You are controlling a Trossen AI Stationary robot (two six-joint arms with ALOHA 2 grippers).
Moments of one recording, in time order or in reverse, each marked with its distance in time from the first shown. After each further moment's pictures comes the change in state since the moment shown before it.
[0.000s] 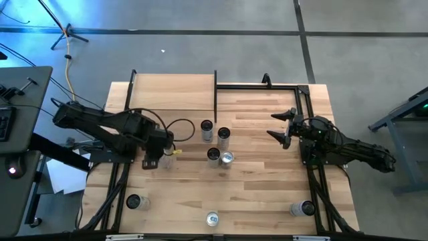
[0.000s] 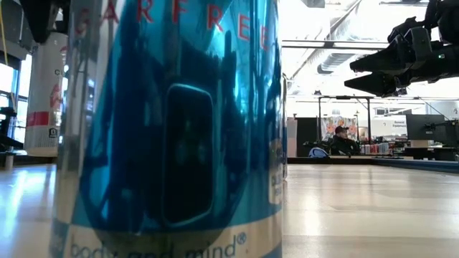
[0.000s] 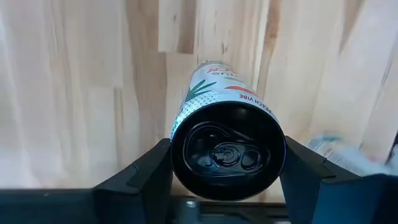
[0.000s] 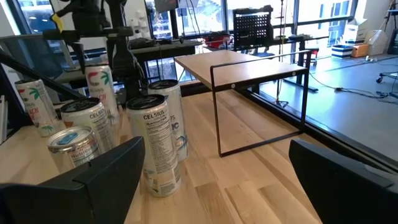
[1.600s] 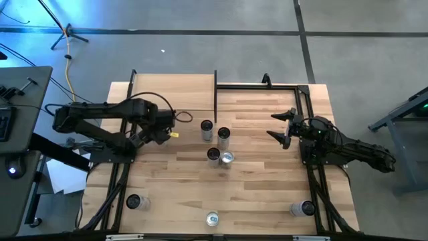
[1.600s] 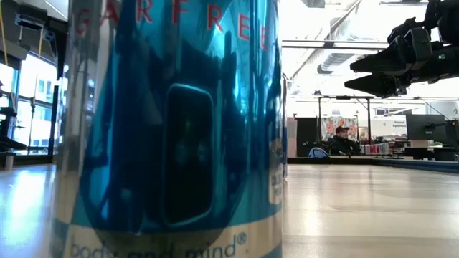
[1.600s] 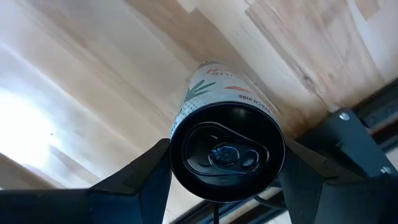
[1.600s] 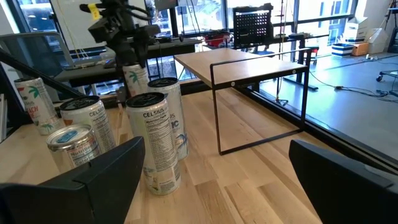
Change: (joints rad) left arm 0.316 -0.001 -0.063 -0.032 -0.117 1.132; right arm 0.000 0.000 0.000 -0.006 0.000 0.000
